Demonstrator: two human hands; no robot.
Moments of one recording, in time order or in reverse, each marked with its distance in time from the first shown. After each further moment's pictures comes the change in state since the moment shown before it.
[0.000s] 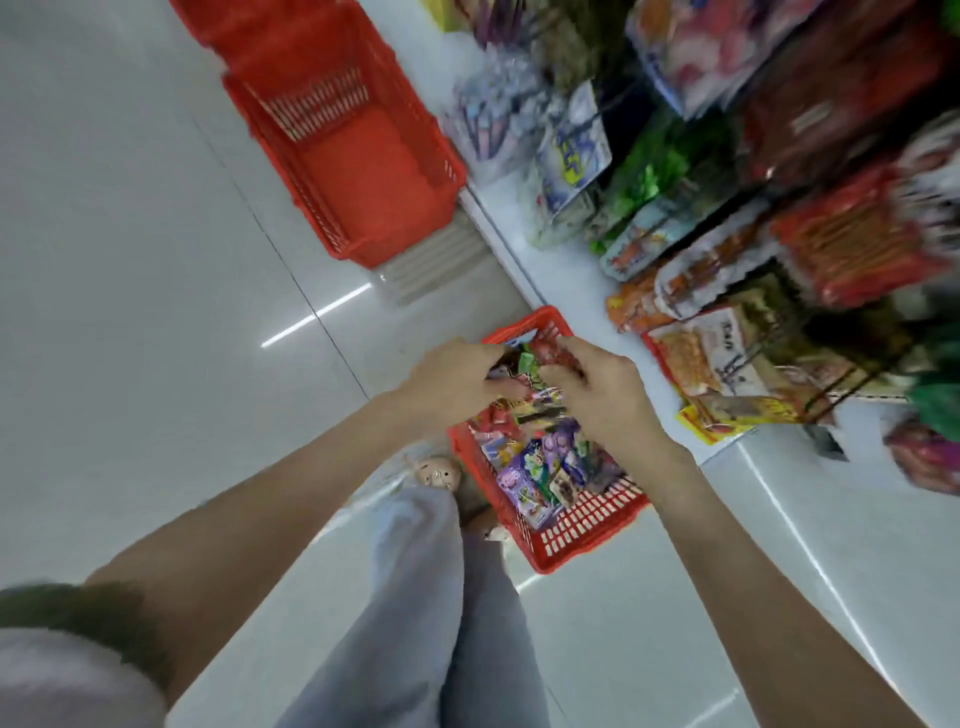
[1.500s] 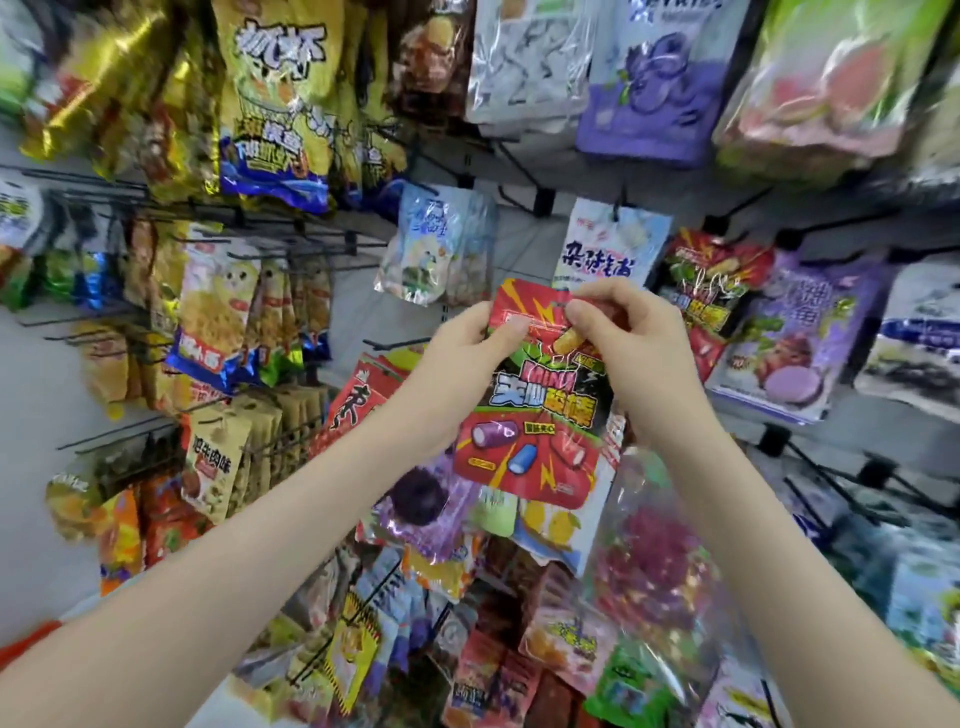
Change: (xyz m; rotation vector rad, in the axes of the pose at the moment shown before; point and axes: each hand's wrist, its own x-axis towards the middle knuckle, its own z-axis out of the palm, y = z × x) left_hand -0.114 0.387 -0.544 -0.766 0.228 1.055; right_hand -0.034 -0.463 -0.487 0.205 1.166 -0.537
